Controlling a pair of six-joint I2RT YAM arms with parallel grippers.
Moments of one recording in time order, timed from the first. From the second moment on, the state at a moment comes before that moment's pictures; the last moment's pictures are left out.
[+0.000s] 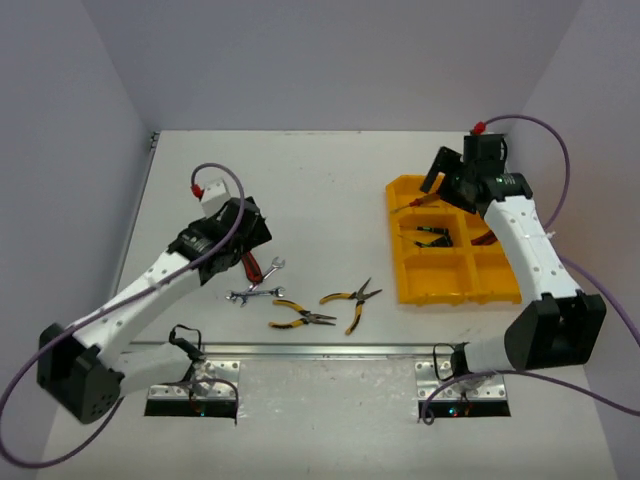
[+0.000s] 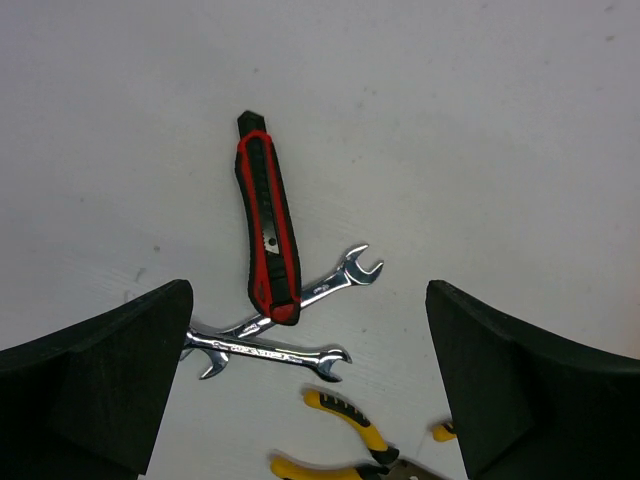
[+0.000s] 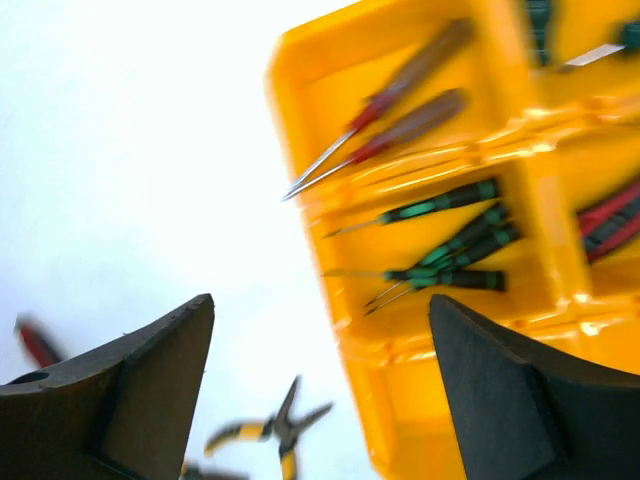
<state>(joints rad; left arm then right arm) -0.56 1.05 0.91 -0.68 -0.60 -0.82 0.02 1.43 1.27 -0.66 0.08 0.48</state>
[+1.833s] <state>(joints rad) -0.67 1.33 1.05 -0.29 -0.06 -0.97 0.53 1.23 0.83 -0.18 -0.59 0.60</state>
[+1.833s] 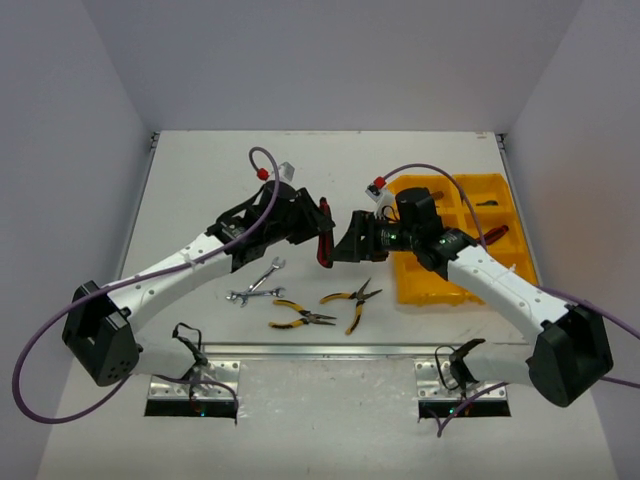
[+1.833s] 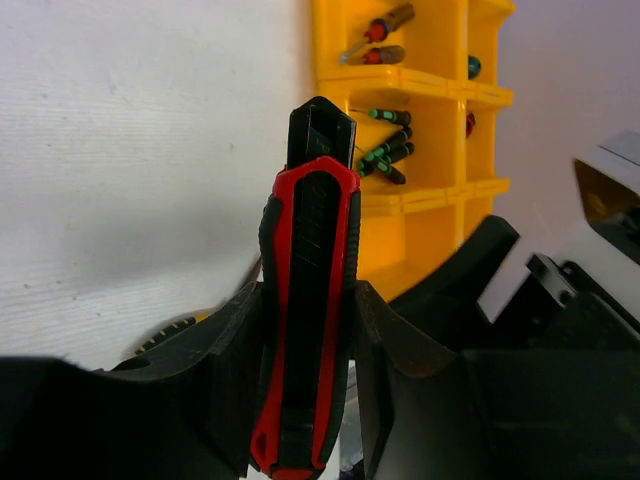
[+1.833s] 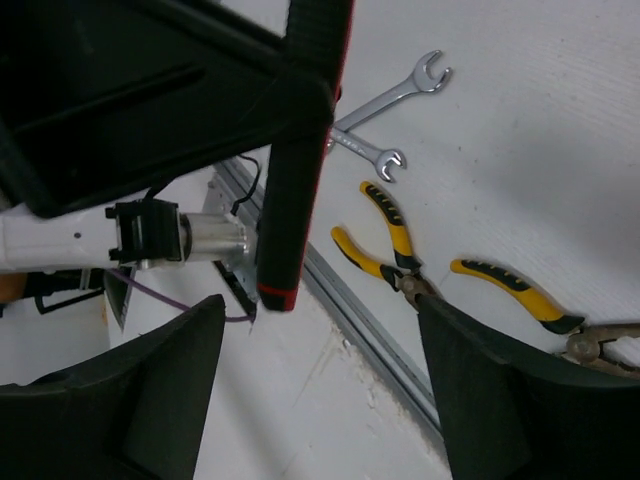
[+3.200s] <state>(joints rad) -0.73 0.80 0.96 -0.71 -0.43 -0.56 -0.20 1.60 1.20 -0.61 0.26 0.48</state>
